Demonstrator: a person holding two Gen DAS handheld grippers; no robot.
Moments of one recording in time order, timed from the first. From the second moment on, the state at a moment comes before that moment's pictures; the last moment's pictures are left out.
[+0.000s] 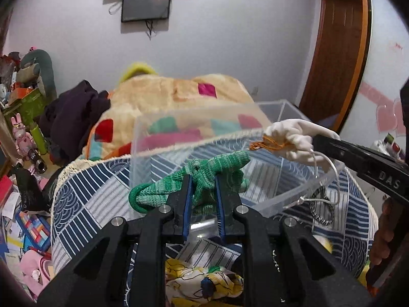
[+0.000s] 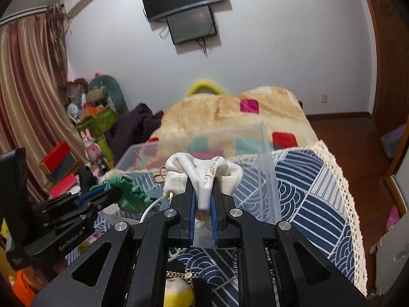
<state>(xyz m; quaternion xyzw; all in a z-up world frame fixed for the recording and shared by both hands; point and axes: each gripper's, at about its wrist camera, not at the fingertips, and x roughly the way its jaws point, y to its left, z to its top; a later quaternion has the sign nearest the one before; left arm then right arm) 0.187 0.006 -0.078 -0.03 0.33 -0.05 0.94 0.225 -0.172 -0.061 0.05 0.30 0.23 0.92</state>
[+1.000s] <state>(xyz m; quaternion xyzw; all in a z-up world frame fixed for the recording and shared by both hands) 0.140 0.033 -0.035 -0.04 0.28 -0.04 0.96 0.174 -0.186 -0.025 0.01 0.25 0.24 0.94</state>
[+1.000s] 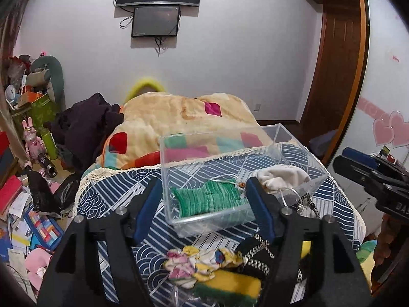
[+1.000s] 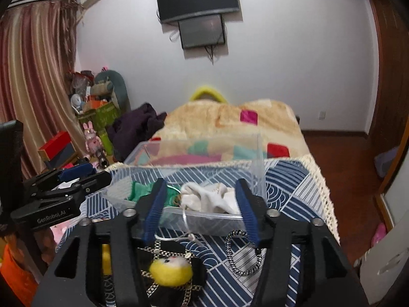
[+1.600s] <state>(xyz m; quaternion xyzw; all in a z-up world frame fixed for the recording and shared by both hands) 0.108 0.029 -0.089 -0.04 0.35 -0.06 0.93 0.154 -0.164 -0.088 -0.01 0.32 0.27 0.91</state>
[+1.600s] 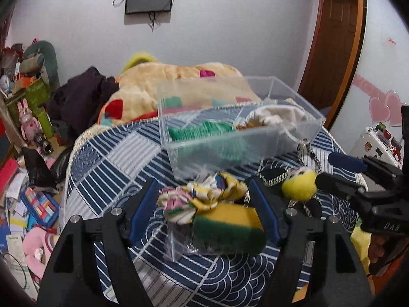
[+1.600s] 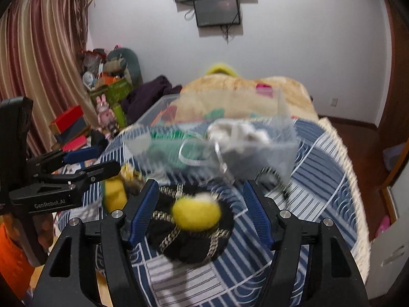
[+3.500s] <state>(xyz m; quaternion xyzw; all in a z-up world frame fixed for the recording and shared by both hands) 0.170 0.053 -0.048 -0.12 0.30 -0.10 0.94 0.197 -0.138 -0.049 0.00 0.27 0.29 0.92</state>
